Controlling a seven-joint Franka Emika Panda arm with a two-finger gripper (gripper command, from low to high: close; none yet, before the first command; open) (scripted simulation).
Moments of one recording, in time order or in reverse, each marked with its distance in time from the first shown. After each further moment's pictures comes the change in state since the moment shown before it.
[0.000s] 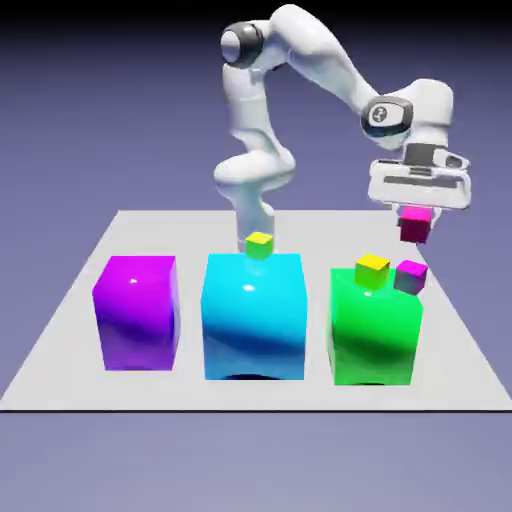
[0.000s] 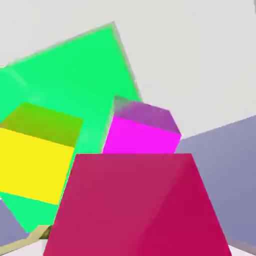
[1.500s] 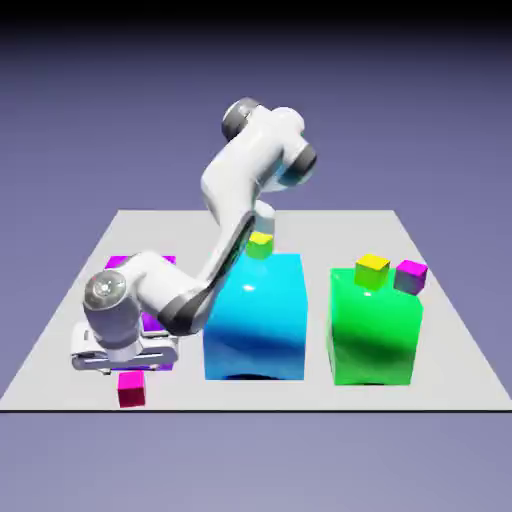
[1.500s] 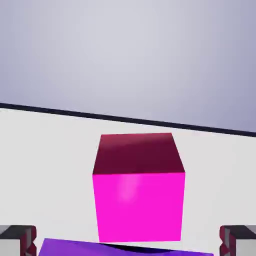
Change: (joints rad) arm -0.383 1.211 -1.002 0.729 0.980 -0.426 0.923
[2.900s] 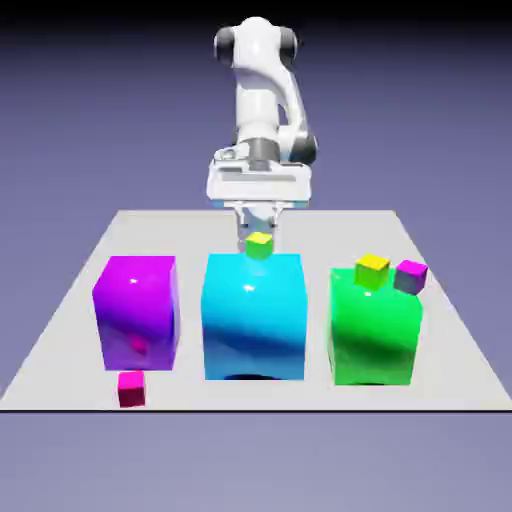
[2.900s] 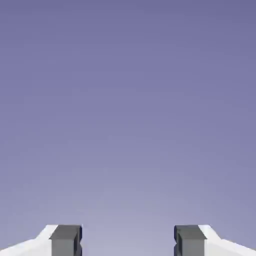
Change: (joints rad) arm -0.311 -1.495 0.866 -1.150 -0.440 1.146 0.766
